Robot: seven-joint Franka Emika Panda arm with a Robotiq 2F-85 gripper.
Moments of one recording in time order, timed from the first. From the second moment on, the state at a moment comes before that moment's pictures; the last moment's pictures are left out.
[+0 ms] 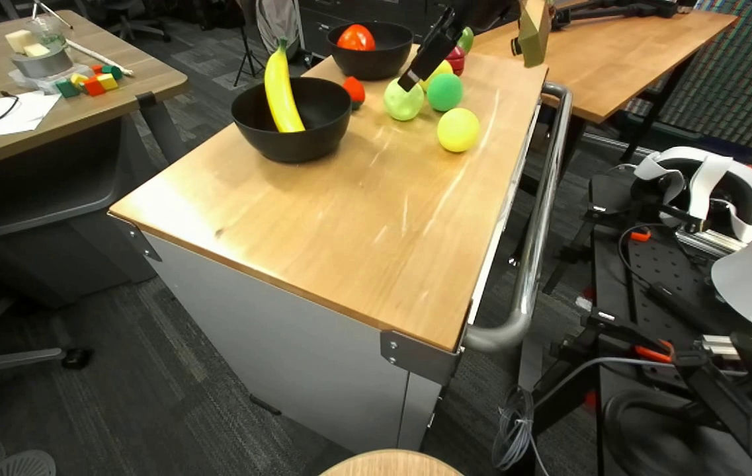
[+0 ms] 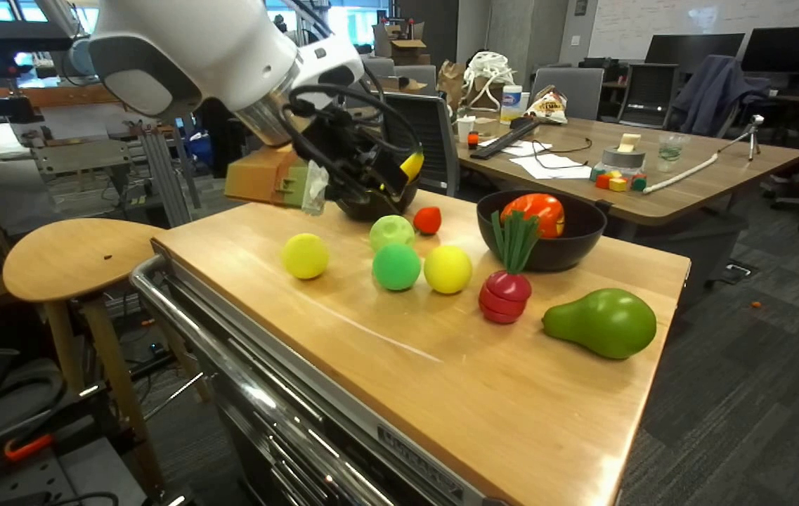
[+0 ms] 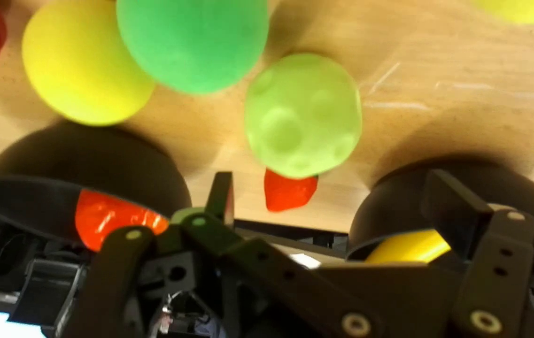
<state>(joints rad) 0.23 0.02 -0.11 -2.52 1.30 3.30 -1.33</state>
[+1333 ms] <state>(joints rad) 0.21 0.05 -0.08 -2.55 1.11 3.37 -1.11</state>
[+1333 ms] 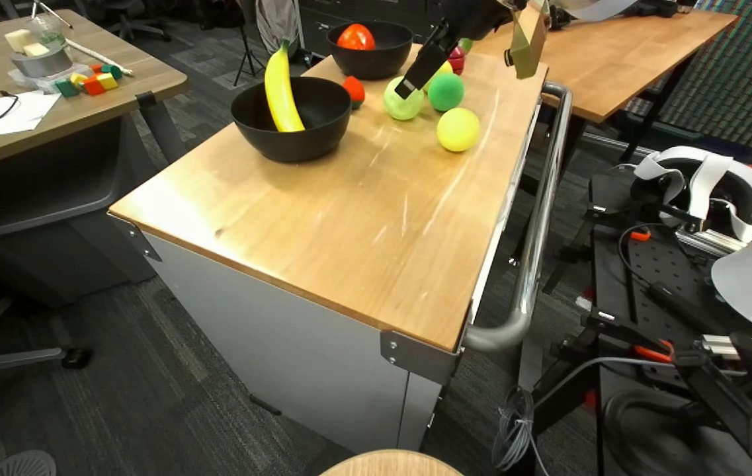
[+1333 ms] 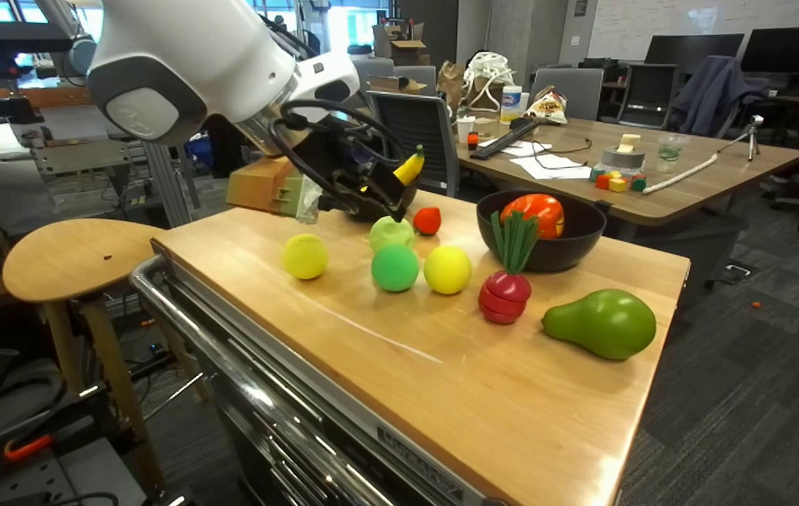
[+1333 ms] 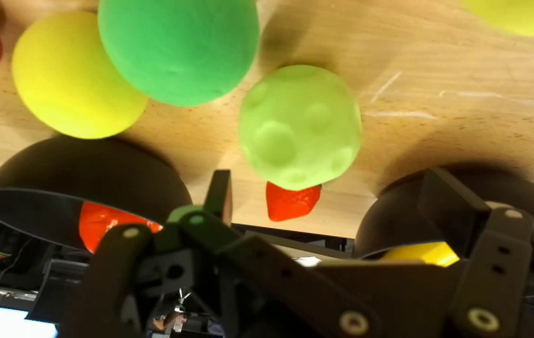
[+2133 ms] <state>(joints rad) 0.21 0.15 -0.09 -2.49 1.11 3.36 -1.09</state>
